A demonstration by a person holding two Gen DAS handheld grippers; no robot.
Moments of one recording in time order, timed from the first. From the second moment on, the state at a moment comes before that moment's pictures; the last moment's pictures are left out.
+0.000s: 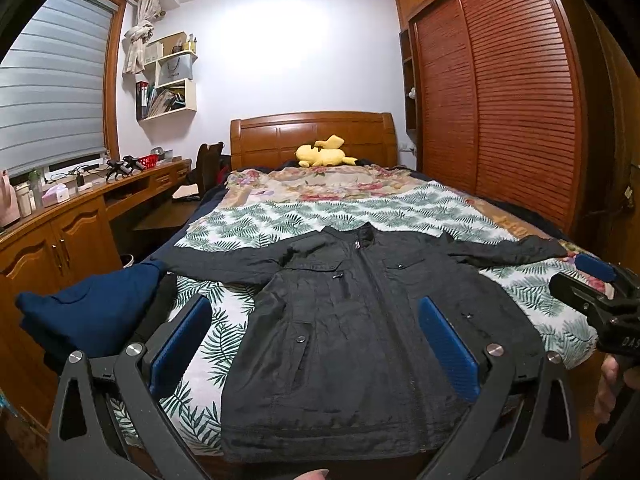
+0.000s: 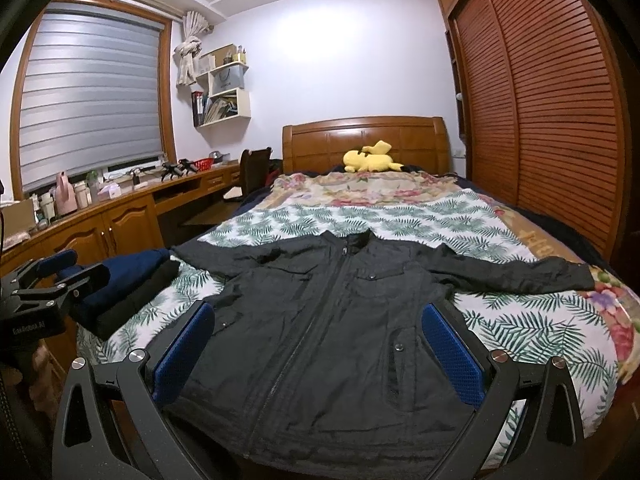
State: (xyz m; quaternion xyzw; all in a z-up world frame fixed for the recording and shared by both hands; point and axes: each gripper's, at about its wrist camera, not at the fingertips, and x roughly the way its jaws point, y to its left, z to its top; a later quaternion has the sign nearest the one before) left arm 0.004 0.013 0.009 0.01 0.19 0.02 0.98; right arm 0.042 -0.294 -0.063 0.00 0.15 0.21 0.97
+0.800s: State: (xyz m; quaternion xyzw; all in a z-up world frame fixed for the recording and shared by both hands) left arm 0.103 0.078 -0.089 -0.02 0.26 0.07 0.96; right arm 0.163 -0.253 -0.091 -0.04 0.22 0.23 0.95
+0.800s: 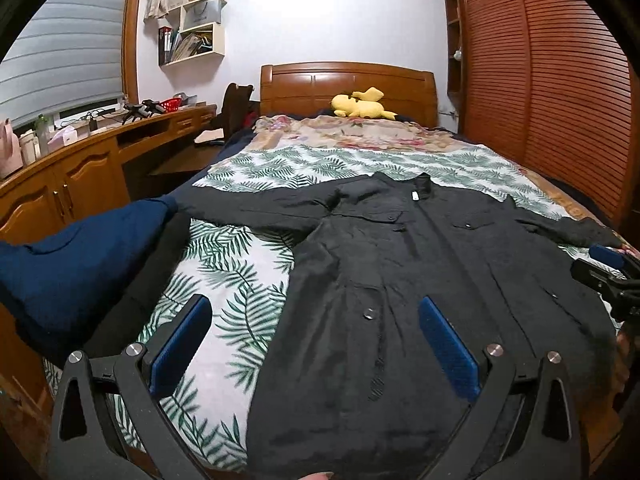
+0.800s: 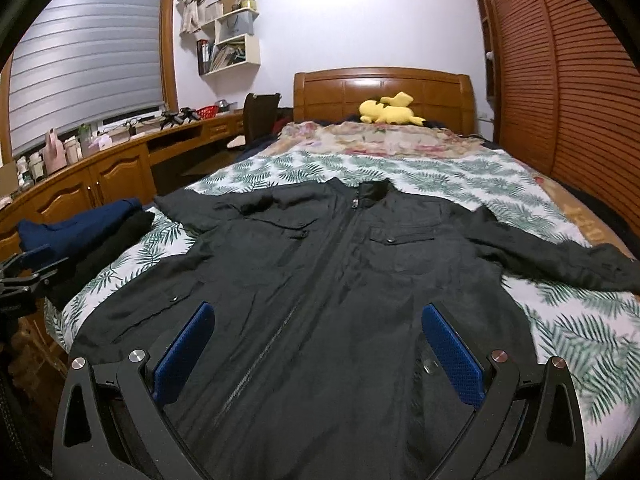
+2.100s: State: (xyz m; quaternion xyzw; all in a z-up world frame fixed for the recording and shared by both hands) left arm 0.359 0.211 -0.151 -0.03 0.36 0.09 0.93; right arm 0.218 -0.226 -0.130 -0.06 0.27 0.27 0.92
